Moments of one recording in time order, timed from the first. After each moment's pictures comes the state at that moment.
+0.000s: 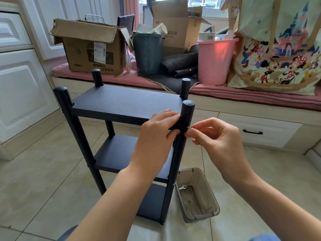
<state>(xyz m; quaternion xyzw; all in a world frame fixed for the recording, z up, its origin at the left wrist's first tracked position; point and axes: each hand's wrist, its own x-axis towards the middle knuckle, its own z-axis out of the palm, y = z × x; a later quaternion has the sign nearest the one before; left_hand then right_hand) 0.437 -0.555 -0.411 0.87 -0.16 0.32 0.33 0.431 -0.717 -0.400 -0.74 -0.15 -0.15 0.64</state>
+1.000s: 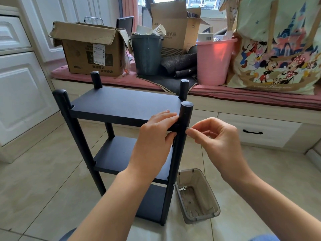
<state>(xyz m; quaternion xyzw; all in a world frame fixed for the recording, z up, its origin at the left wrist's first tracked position) 0.438 -0.554 -0.411 0.88 -0.15 0.31 0.33 0.437 -0.718 -0.401 -0.78 -0.13 -0.19 0.58</state>
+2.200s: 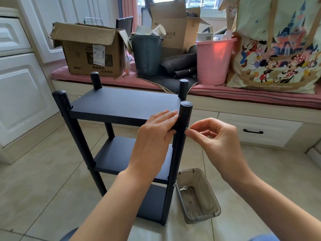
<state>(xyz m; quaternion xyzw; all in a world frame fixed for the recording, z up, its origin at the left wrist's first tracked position) 0.437 -0.555 -0.410 0.88 -0.16 0.33 0.30 0.435 -0.718 -0.399 -0.78 -0.13 -0.19 0.58</state>
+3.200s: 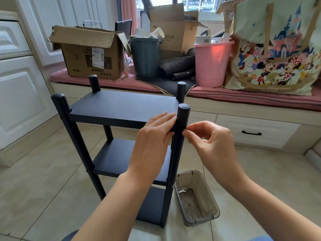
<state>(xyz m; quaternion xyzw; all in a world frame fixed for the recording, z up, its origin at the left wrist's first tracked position) 0.437 -0.559 -0.411 0.87 -0.17 0.35 0.30 0.437 -0.711 -0.402 -0.81 -0.12 -0.22 0.52</state>
